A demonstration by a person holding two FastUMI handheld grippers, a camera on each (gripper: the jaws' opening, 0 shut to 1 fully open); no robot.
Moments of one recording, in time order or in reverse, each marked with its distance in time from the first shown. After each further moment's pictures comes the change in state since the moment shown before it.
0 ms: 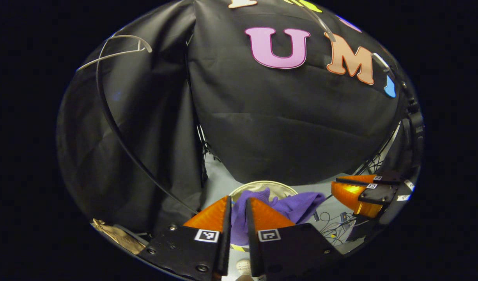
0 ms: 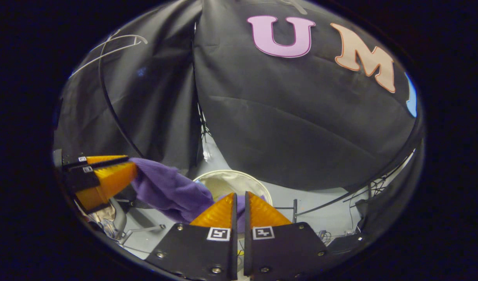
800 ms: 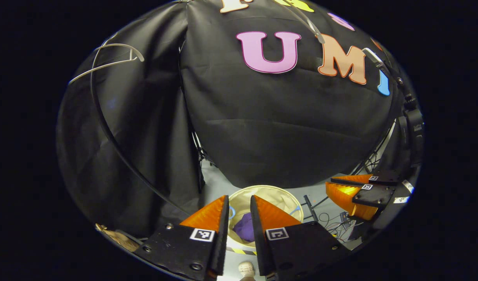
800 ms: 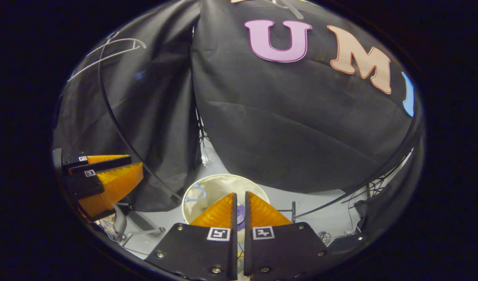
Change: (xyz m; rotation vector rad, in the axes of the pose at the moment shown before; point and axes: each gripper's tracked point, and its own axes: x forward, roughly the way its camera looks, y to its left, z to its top) left arm -0.009 -0.021 0.019 0.026 -0.043 -0.035; right arm -0.009 -0.005 0.004 0.019 -0.030 -0.016
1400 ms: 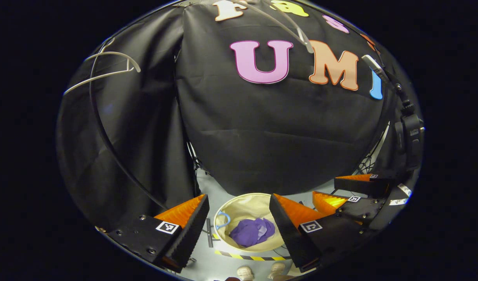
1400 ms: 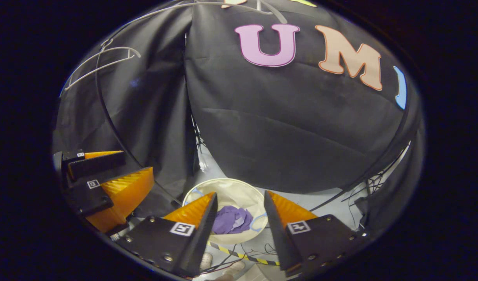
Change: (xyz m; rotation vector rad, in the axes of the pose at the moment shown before) left arm -0.019 -0.010 0.021 0.035 -0.080 -0.040; right arm -0.023 -0.014 0.009 0.058 -0.051 -0.030
